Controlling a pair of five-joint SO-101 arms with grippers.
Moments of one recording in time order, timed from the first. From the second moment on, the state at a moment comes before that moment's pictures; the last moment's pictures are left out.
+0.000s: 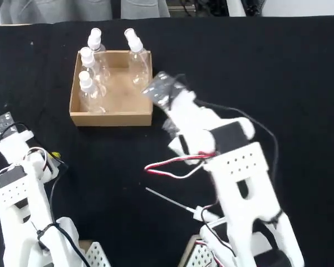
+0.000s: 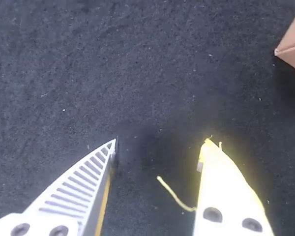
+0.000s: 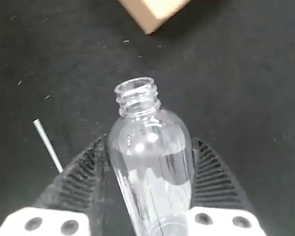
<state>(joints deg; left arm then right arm) -34.8 -45.9 68.1 47.3 -0.9 -20.2 -34.2 26.1 82.6 28.9</state>
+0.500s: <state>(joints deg) -27.2 -46.1 68.1 49.5 -1.0 -2.2 -42.9 33.1 74.7 19.5</state>
